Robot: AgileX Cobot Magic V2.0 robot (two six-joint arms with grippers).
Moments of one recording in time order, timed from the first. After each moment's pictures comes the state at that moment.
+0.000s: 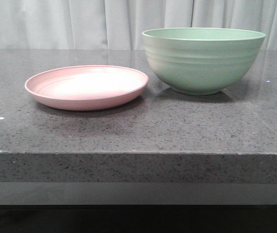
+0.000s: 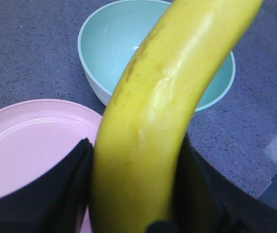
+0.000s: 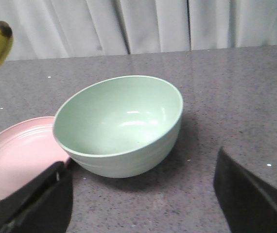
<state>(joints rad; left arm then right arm) -0.64 1.33 -1.23 -0.26 0.58 0.15 0.18 0.56 -0.61 0.29 0.33 -0.05</state>
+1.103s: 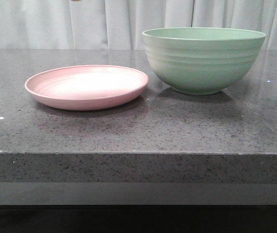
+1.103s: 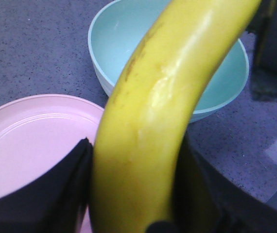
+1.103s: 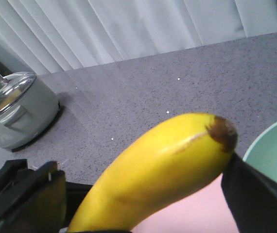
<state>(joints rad) -0.64 1.35 -1.23 -0.26 0.58 0.13 0.60 1.27 -1.08 0.59 0.06 -0.05</state>
